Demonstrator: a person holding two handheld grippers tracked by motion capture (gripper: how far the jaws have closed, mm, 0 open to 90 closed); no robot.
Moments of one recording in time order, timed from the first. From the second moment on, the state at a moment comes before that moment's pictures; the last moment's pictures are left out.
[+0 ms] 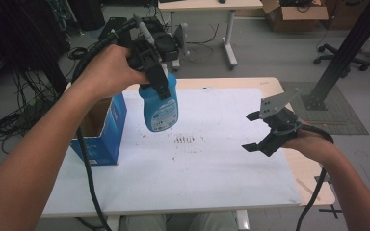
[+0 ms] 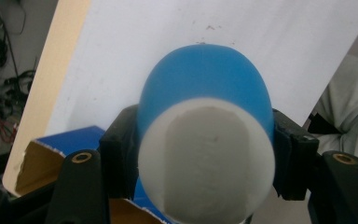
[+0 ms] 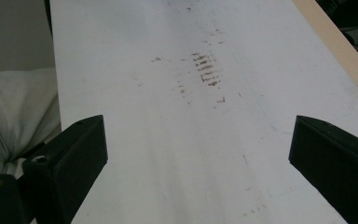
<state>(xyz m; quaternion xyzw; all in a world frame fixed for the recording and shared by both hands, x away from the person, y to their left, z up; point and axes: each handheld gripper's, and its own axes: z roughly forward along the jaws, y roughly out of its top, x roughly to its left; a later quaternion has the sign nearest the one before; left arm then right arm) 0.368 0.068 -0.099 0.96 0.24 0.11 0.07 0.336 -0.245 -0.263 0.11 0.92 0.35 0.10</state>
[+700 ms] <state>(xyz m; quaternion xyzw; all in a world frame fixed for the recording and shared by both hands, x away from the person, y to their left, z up) 0.390 0.136 -0.048 0.86 0.47 0.17 0.08 0.348 -0.274 -0.247 0.12 0.94 0.31 0.11</state>
